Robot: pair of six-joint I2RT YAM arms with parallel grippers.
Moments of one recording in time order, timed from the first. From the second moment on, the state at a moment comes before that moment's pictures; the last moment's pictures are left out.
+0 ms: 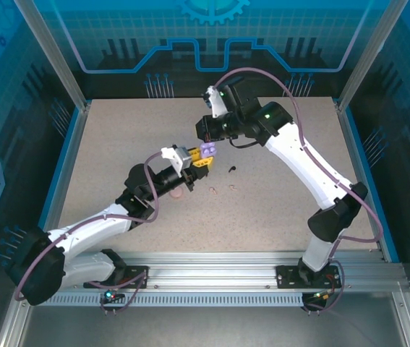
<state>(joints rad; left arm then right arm) -0.65 1.16 0.60 0.75 0.31 -0.04 0.67 1.74 1.98 -0.97 -0.28 0.43</state>
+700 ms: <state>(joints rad) -0.65 1.17 0.60 0.74 0.28 -0.04 0.68 1.42 1.72 -0.92 -0.18 0.51</state>
